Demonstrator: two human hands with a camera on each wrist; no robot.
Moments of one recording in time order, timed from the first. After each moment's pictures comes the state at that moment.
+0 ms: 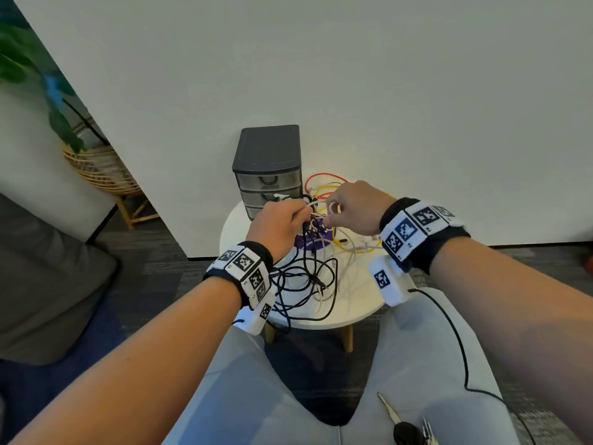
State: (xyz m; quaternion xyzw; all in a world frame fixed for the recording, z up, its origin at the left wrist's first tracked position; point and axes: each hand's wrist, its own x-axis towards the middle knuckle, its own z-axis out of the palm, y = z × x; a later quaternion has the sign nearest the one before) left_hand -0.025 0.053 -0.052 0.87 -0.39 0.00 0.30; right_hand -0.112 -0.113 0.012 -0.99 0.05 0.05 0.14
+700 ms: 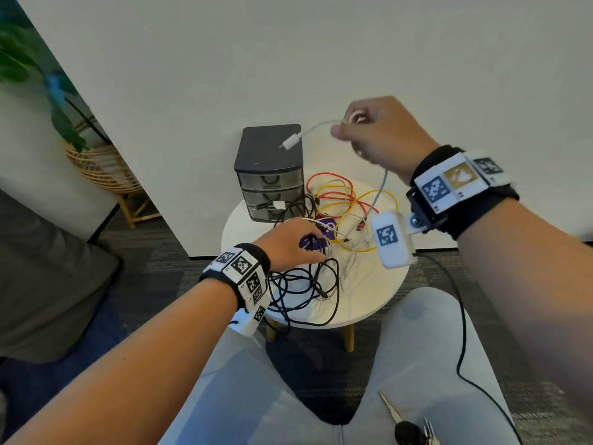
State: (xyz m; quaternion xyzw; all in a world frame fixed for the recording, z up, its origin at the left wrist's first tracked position) left_hand -0.034 0.060 -0.052 0.84 -0.45 -0.20 0.20; right_hand -0.107 -0.131 0.085 -0.87 0.08 -0.19 0.44
